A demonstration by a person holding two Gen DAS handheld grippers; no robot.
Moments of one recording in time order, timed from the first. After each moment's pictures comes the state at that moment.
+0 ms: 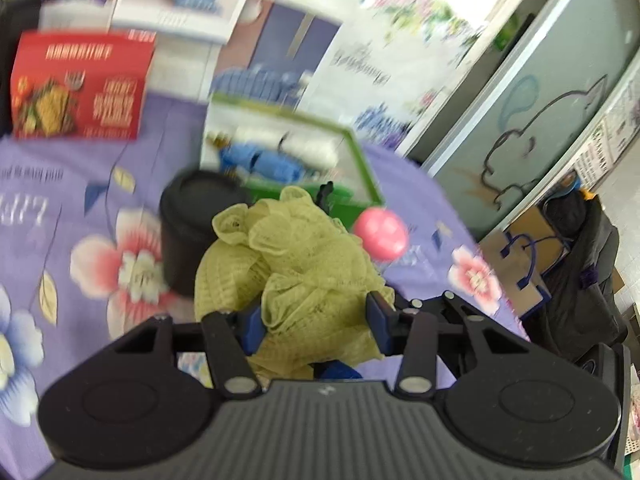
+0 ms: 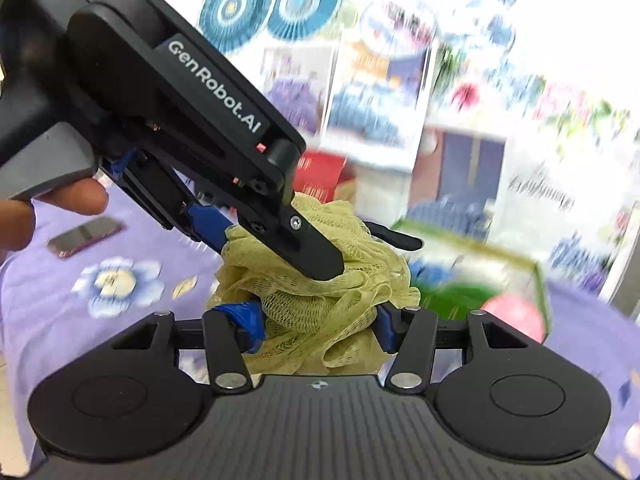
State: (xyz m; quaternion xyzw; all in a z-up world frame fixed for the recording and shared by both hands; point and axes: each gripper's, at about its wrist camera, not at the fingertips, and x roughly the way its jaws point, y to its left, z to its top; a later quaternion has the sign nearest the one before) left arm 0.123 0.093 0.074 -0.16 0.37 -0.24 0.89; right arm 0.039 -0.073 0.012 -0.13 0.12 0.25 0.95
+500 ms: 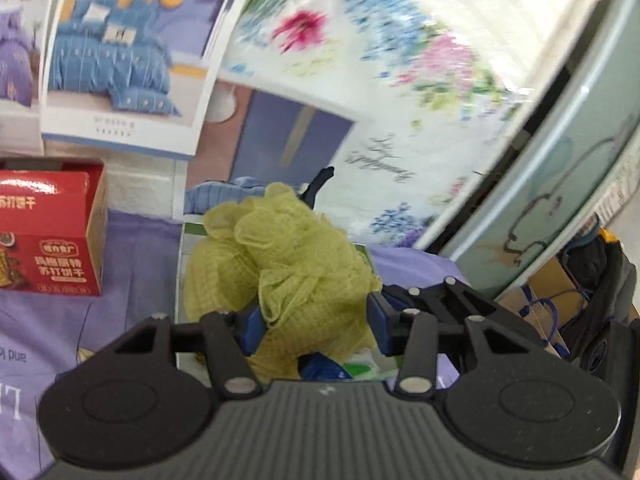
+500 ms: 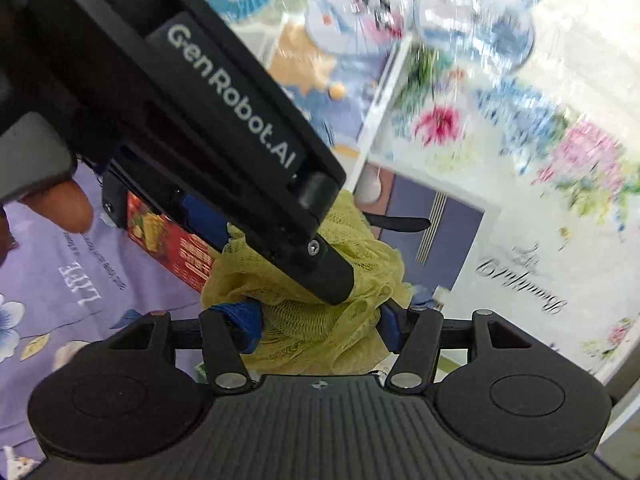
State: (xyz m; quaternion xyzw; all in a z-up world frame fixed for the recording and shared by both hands) left arm 0.337 0.070 0.124 -0.16 0.35 -0.21 0.90; right arm 0.256 -0.074 0.081 -0.19 0.15 0.24 0.94
